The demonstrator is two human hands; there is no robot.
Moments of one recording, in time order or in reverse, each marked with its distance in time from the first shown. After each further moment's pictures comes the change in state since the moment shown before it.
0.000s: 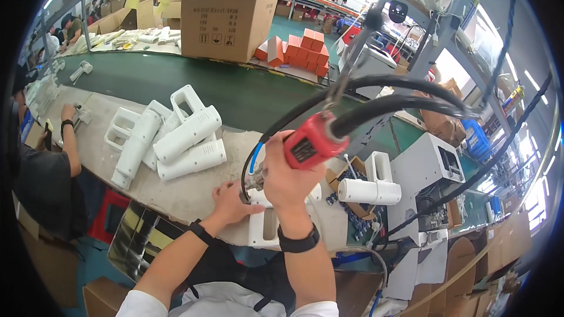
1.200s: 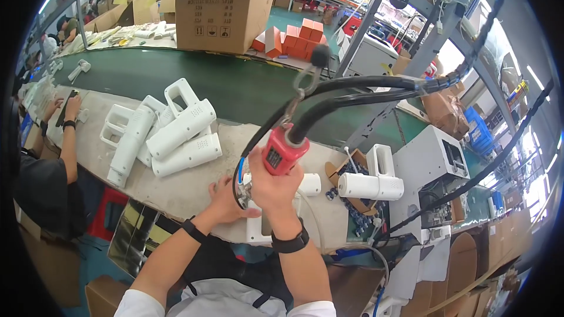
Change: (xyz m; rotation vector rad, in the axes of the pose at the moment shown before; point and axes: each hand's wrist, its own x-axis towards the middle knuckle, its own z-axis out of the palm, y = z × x) left_hand -0.003 0.010 -0.012 0.122 -0.186 0.024; right_hand -0.016 0.045 -0.024 -0.112 -0.042 0.059
